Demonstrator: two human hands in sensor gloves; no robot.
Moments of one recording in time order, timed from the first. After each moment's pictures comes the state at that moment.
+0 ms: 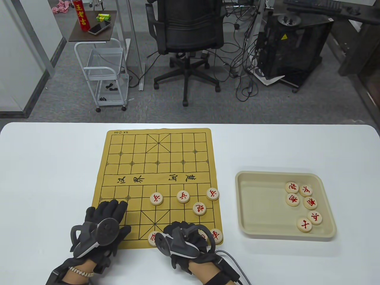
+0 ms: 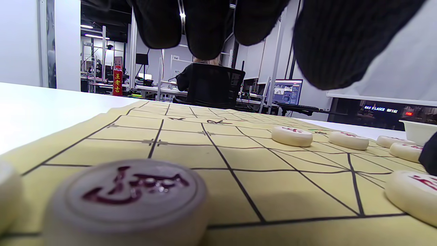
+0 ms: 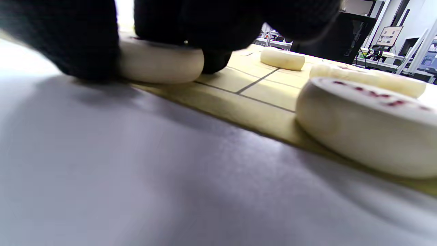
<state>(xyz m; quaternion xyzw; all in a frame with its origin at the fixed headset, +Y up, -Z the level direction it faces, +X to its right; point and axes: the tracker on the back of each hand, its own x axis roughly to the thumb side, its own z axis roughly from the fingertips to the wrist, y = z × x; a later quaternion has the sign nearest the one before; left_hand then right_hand) -0.280 -0.752 -0.264 0.02 -0.09 0.05 0.99 -0.047 -0.781 -0.254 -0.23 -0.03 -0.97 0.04</state>
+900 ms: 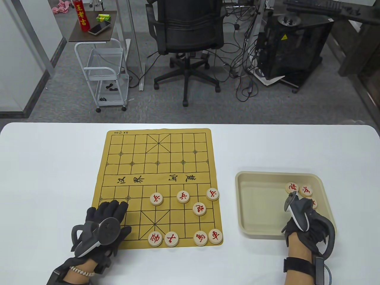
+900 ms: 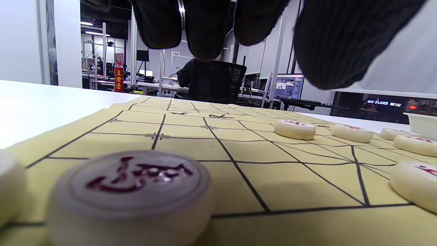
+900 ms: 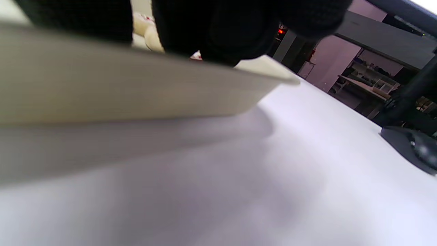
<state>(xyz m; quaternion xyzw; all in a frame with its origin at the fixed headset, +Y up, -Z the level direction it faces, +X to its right) -0.278 -0.754 -0.266 0.01 -0.09 0.04 1.00 0.305 -0.762 -0.308 0.37 -0.14 -0.91 0.13</state>
